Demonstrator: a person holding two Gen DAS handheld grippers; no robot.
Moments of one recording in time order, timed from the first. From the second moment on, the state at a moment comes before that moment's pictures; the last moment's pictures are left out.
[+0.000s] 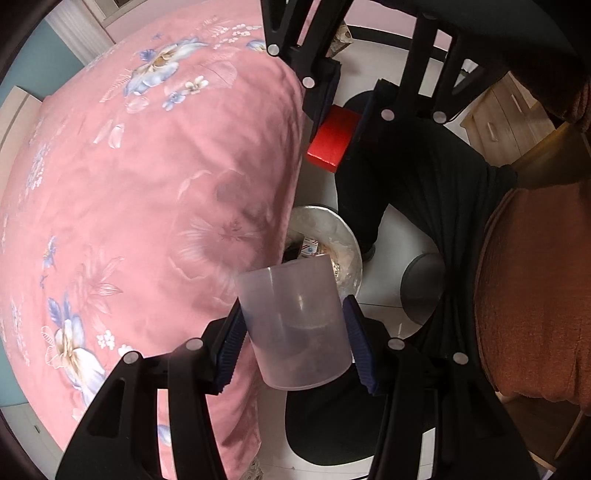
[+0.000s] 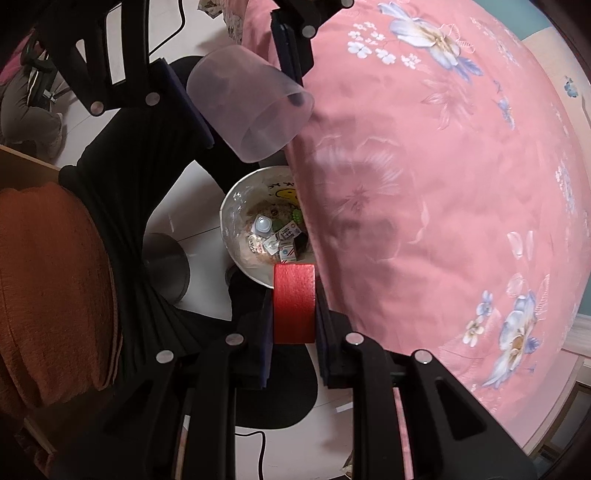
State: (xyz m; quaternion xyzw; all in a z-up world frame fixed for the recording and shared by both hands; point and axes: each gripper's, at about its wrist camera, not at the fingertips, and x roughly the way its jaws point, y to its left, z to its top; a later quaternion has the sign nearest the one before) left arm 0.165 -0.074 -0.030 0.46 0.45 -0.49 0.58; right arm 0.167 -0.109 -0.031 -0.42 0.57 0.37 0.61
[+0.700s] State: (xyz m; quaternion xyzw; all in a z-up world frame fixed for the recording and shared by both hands) left arm 0.174 -0.069 -0.110 0.42 0.48 -0.51 0.57; right arm 0.178 -0.109 -0.107 -0.38 0.59 0.39 0.60
